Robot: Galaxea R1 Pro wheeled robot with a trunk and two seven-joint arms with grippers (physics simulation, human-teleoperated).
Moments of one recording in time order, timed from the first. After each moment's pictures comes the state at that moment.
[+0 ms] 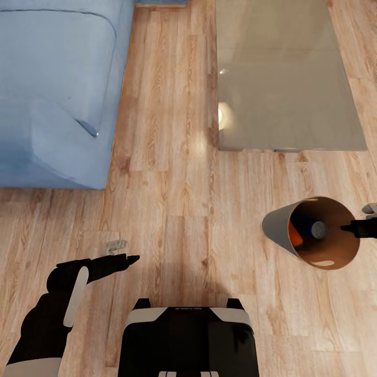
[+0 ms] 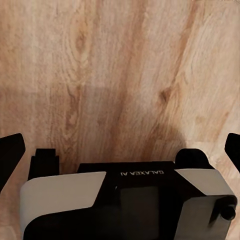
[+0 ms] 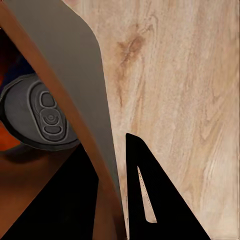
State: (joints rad) left arm -0.47 0.05 0.14 -1.49 0.16 1.01 -0.26; right arm -0.78 -0.74 -0.17 -1.22 0.10 1.03 0.87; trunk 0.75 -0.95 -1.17
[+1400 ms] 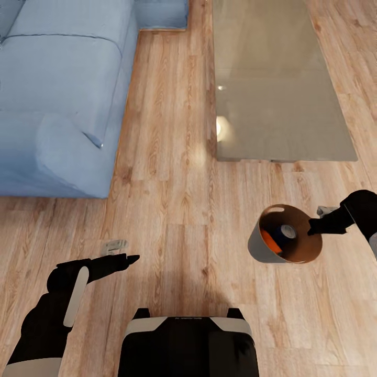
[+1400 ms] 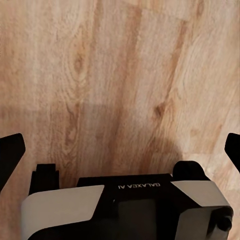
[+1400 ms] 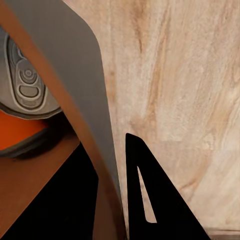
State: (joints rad) left arm -0.47 0.05 0.14 -1.48 0.16 1.00 -0.26; right arm -1.27 -0.50 0.06 -0.47 0.46 1.05 0.88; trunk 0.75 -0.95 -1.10
